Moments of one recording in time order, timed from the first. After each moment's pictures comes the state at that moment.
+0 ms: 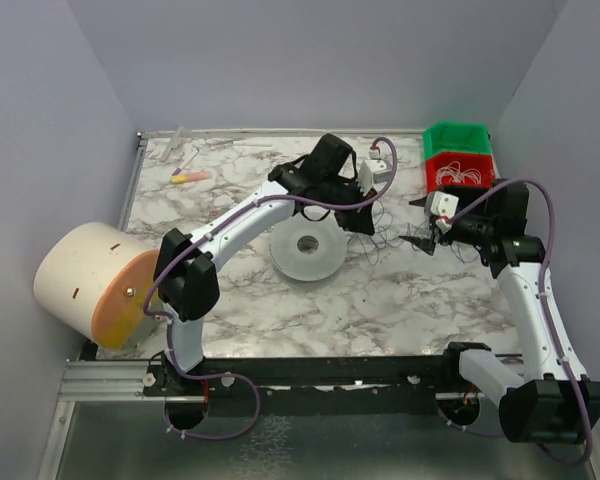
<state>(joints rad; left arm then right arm) -0.76 1.89 1.83 -0.64 0.73 0.12 -0.05 1.00 0.95 -0.59 -1.04 -1.03</state>
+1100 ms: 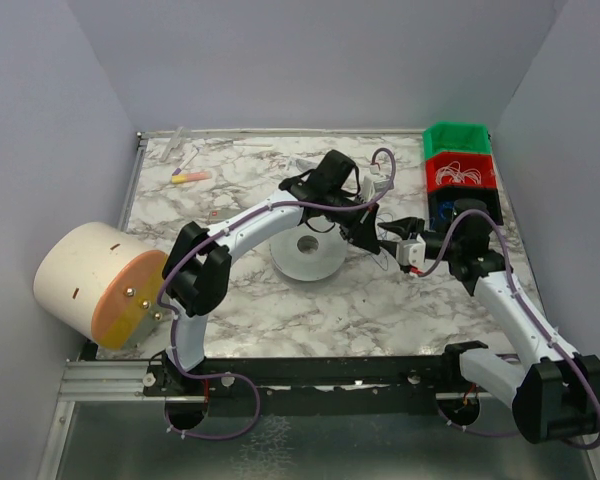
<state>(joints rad) -0.77 1.96 1.68 -0.47 0.93 -0.12 0.13 1.03 0.66 -0.16 -1.09 -1.42</state>
